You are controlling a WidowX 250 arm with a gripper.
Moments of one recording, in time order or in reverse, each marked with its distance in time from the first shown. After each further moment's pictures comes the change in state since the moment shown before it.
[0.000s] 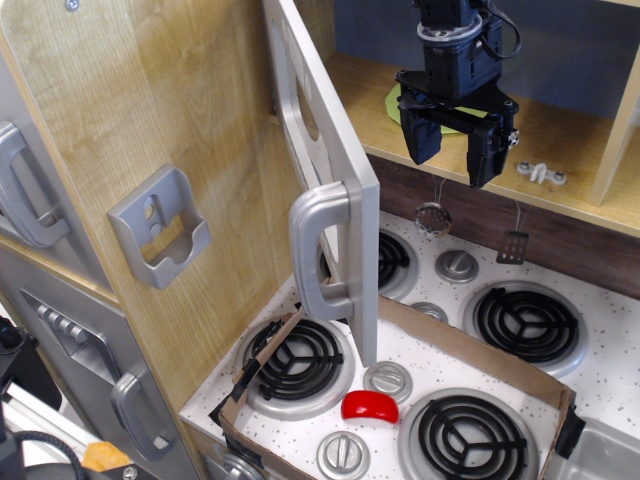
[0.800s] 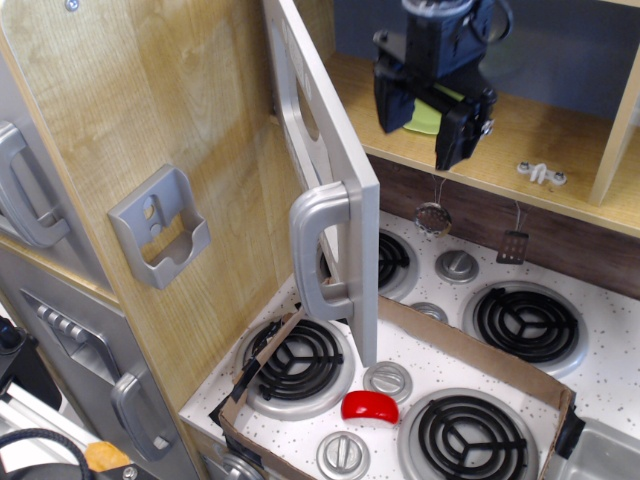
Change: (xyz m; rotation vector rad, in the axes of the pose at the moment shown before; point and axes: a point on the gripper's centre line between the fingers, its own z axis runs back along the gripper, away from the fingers) arm -0.017 -0.004 0.040 0.203 0.005 -0.097
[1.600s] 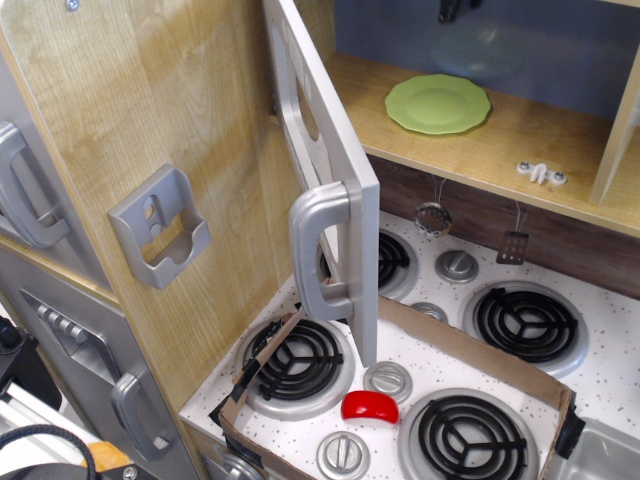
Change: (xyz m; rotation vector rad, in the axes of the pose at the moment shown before) arm -0.010 0.019 0.111 0.112 -0.052 0.074
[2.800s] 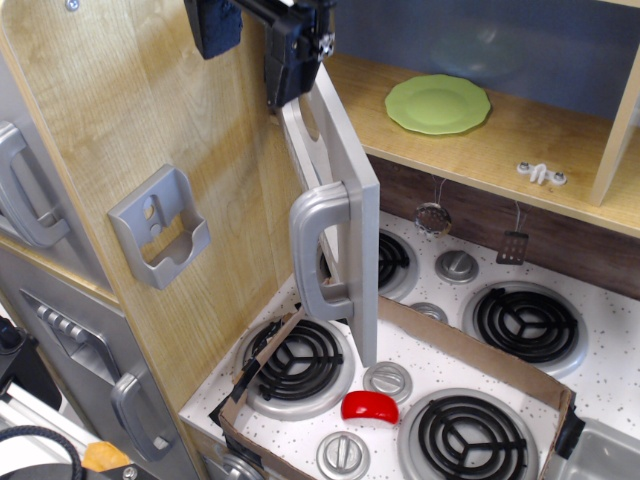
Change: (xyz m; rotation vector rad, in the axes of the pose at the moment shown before) arm -0.102 0.021 -0.011 0.018 0.112 0.085
